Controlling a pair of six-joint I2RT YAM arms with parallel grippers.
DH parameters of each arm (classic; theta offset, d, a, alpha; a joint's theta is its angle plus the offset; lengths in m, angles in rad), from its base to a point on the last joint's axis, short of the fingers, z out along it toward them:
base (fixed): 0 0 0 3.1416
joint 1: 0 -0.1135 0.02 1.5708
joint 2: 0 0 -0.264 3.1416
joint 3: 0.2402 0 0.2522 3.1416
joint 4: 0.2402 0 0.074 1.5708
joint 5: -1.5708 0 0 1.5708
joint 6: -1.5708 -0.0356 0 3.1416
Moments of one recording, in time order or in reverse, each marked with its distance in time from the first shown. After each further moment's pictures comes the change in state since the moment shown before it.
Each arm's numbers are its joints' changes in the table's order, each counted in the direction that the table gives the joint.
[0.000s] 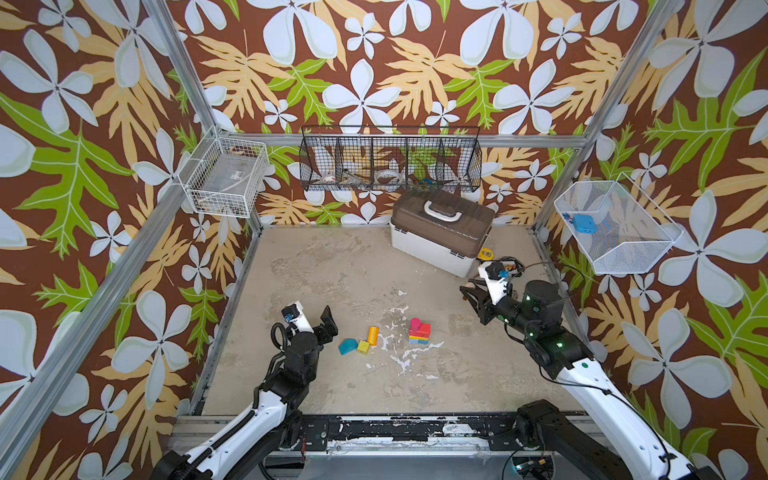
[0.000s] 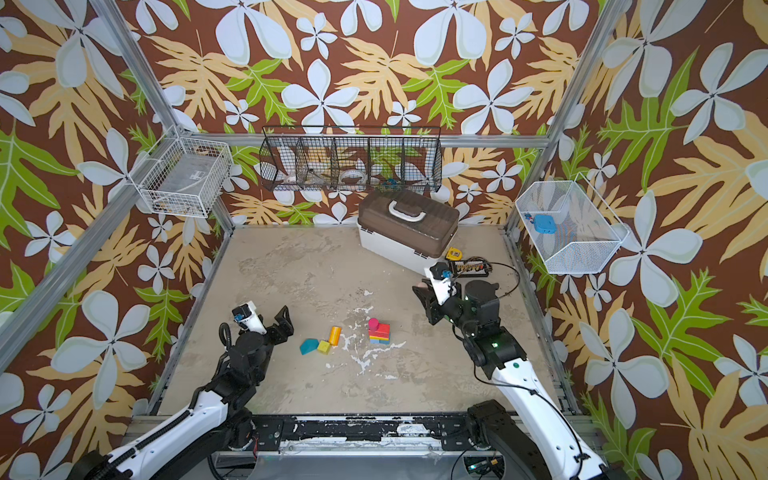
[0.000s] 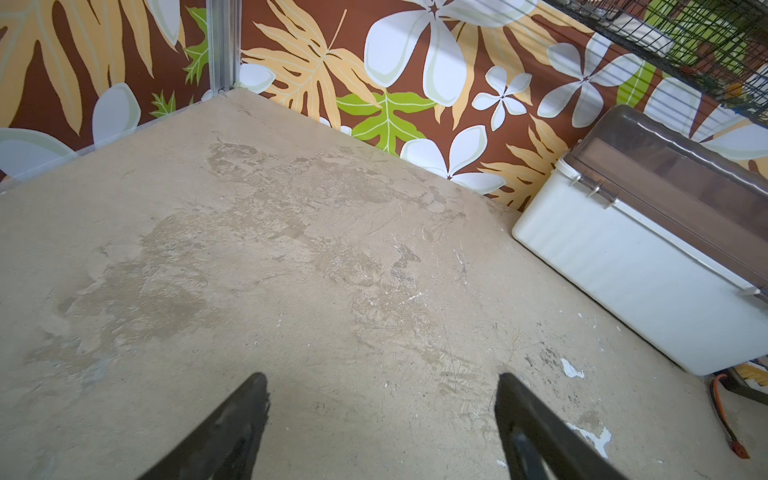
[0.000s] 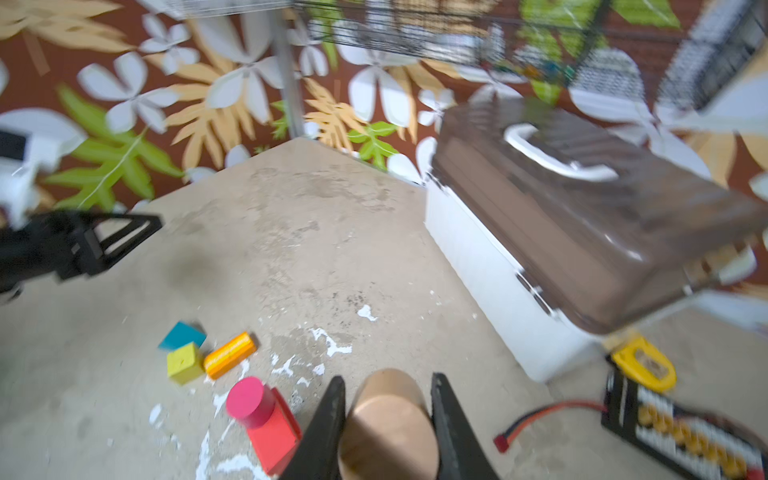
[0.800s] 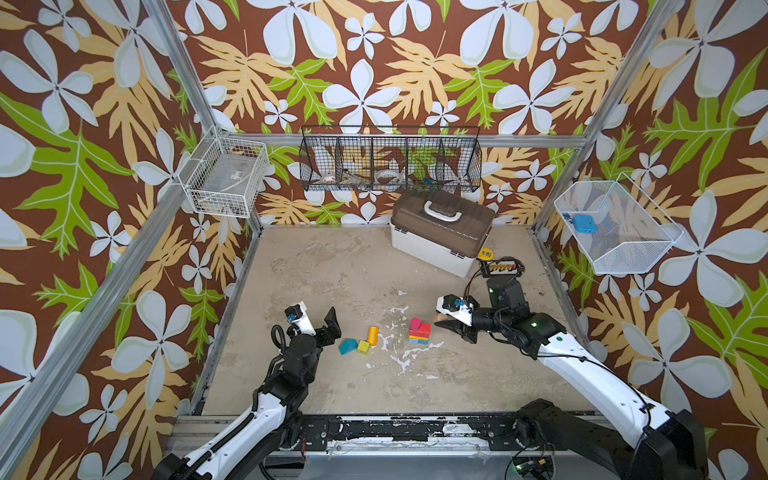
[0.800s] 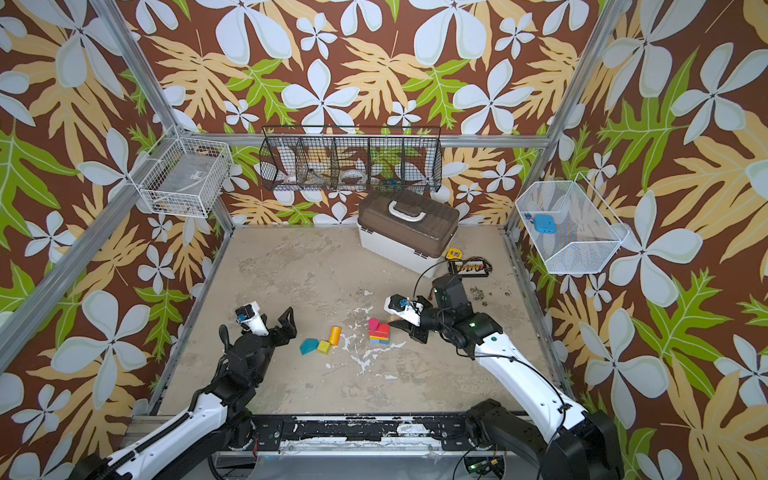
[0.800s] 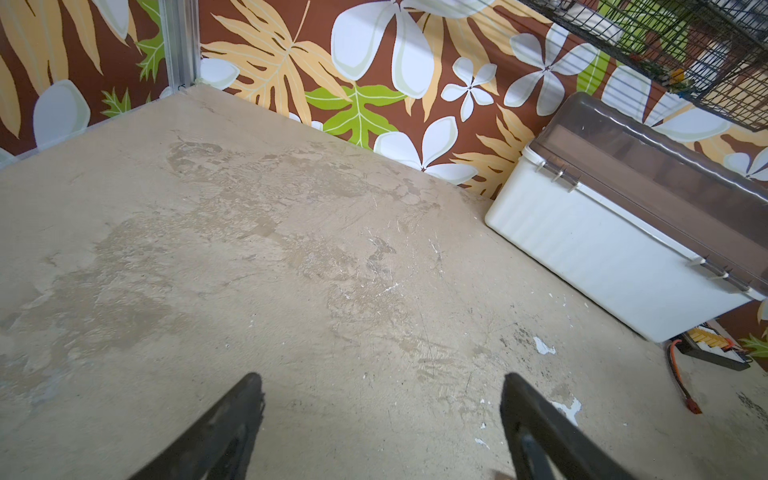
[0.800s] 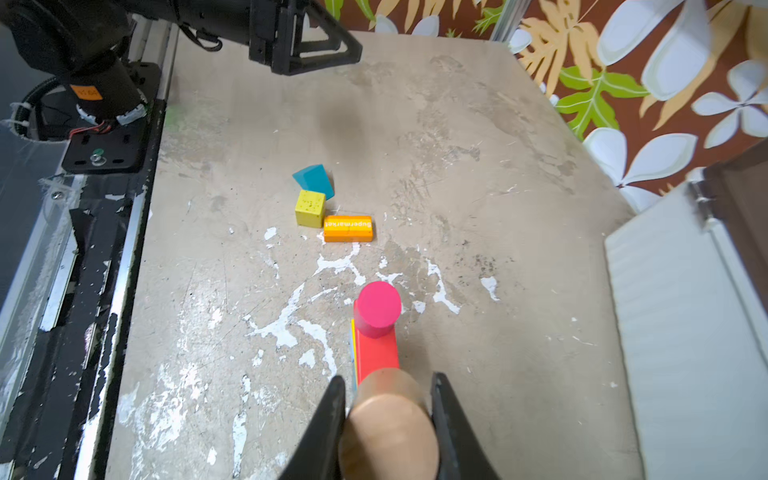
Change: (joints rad) left arm 0.000 -0.019 -0.021 -0.030 -0.087 -0.036; right arm -0.146 0.274 0.101 0.275 0.169 0.470
